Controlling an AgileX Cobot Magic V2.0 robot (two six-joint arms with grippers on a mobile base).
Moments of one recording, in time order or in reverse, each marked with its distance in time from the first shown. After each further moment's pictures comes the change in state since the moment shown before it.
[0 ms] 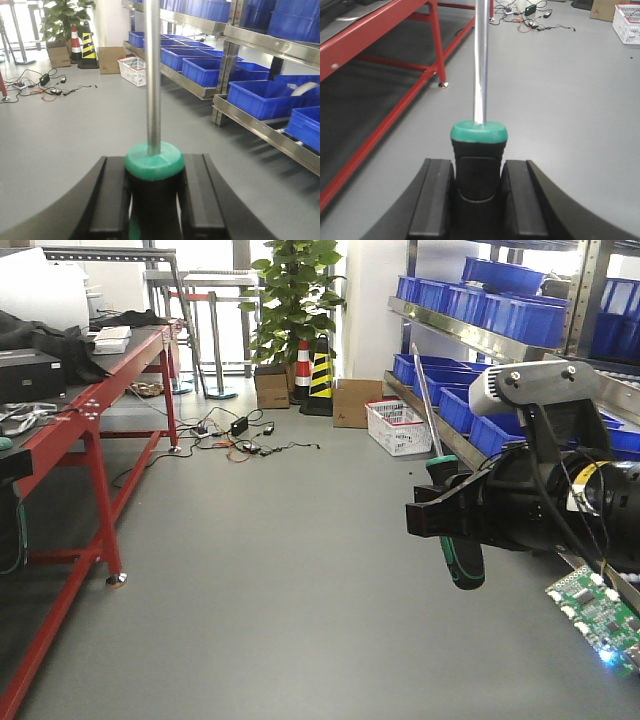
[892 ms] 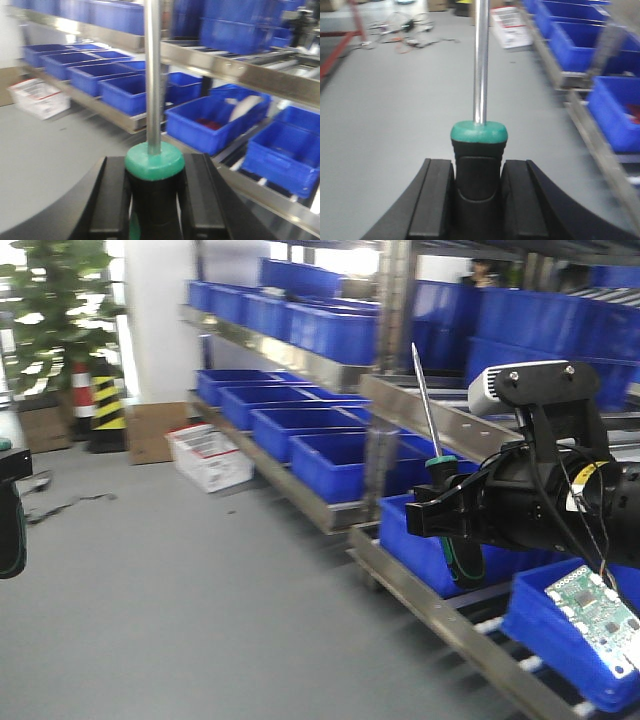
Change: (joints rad) left arm 0.000 0.001 0.000 0.001 -0.003 0.000; right arm 0.000 0.000 0.000 0.000 0.000 0.000
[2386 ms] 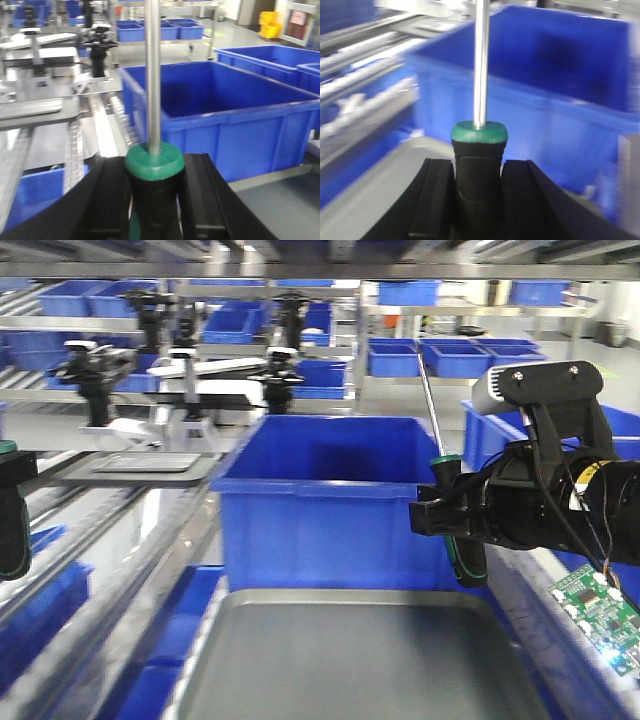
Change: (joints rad) left arm 0.000 0.007 0.000 0.000 0.001 0.000; right arm 0.000 0.000 0.000 0.000 0.000 0.000
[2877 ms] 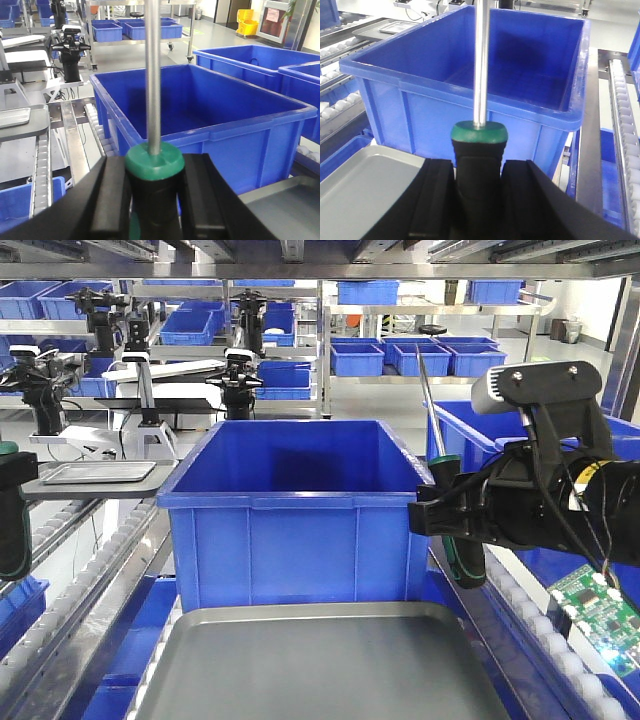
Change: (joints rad) left arm 0.000 0.004 0.000 0.000 0.000 0.000; right arm 0.000 0.000 0.000 0.000 0.000 0.000
